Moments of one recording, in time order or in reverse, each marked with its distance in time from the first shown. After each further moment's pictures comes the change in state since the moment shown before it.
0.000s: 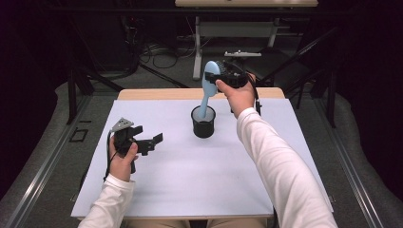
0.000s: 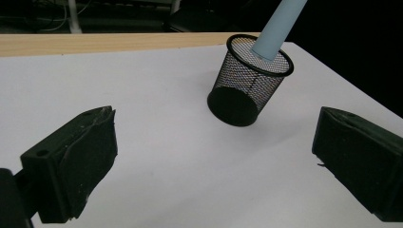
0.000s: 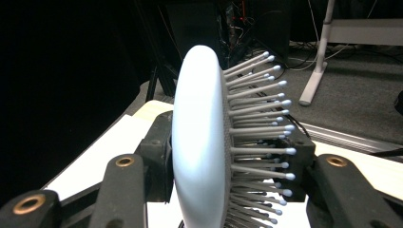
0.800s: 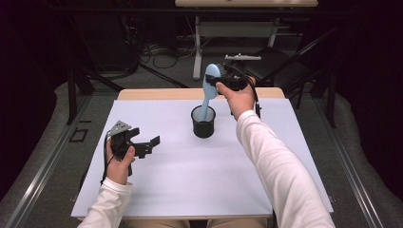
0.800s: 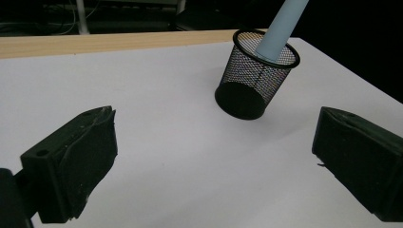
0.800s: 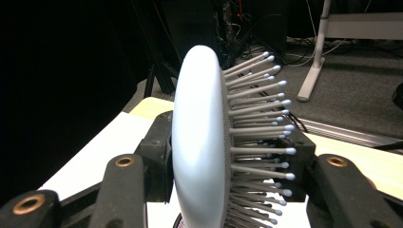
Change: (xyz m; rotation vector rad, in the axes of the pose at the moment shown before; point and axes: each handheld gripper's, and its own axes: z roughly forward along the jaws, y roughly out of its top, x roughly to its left) left arm 0.000 -0.007 -0.008 0.001 0.022 0.025; right arm -0.004 -0.009 0.004 0.005 -0.011 0.011
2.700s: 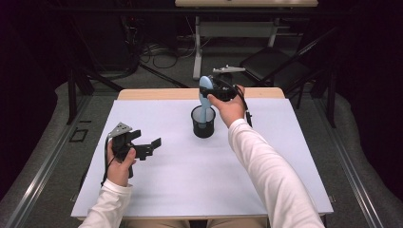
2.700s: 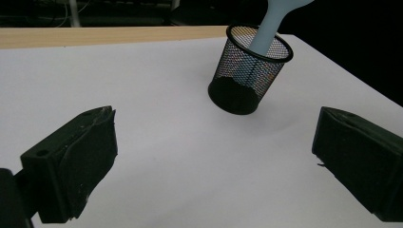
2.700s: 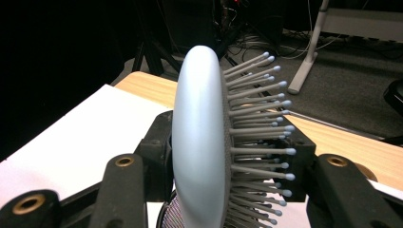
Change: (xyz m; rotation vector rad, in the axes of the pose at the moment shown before) left arm -0.002 -0.004 0.000 0.010 -0.024 -0.011; right arm 0.012 -0.032 0.029 0.055 -0.039 -0.096
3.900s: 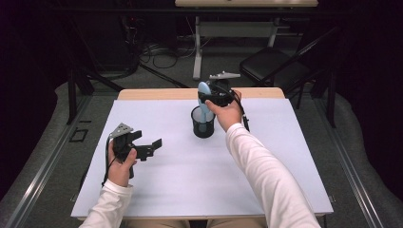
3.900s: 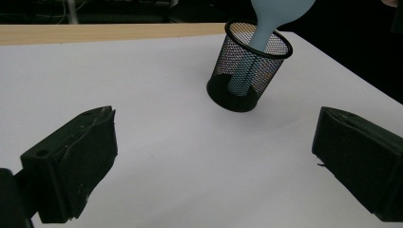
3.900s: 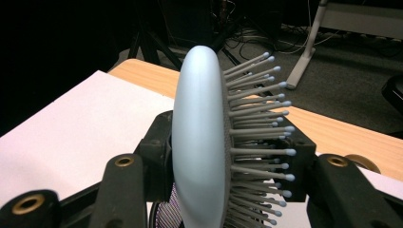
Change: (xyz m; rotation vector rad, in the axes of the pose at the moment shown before) left arm -0.001 -0.002 0.002 0.008 -0.003 0.001; right arm 0.004 -0.017 0.012 0.023 -0.016 -0.028
